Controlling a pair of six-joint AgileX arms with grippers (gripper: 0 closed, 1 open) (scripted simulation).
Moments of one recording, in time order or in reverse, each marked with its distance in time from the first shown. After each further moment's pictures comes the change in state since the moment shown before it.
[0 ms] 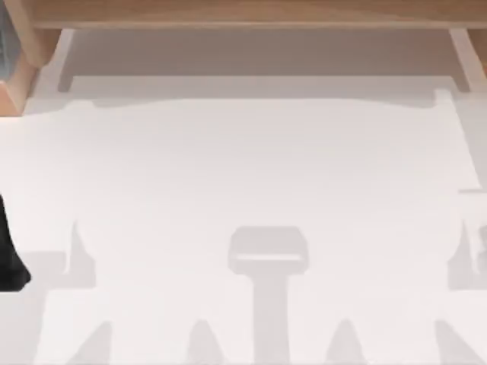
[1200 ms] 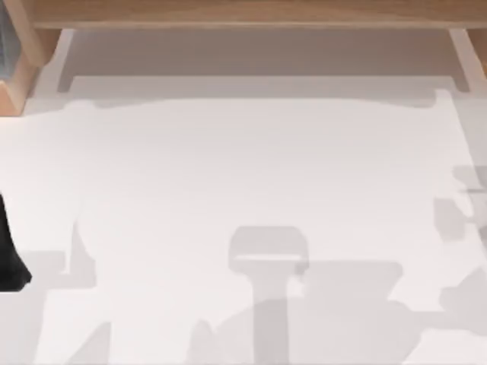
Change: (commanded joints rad) left arm 0.000 0.000 0.000 0.000 0.000 0.000; right arm -0.021 1.194 0.793 -0.640 -0.002 0.020
